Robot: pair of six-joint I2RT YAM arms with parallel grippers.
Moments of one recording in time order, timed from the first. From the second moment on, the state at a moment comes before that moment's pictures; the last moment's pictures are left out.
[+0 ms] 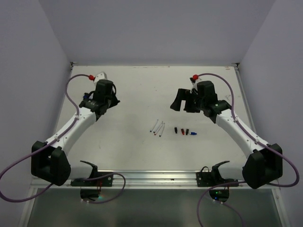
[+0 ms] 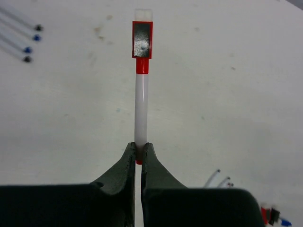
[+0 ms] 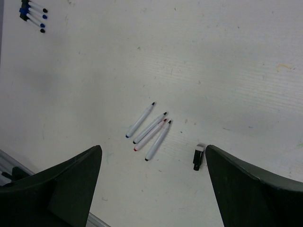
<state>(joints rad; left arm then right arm) -0.30 1.34 1.06 -0.48 -0.32 -0.68 0.37 1.28 1.02 -0.43 -0.22 0.45</state>
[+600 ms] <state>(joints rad) -0.74 1.22 0.84 0.09 0.14 -0.38 0.39 1.26 0.93 -0.11 -0.44 0.54</state>
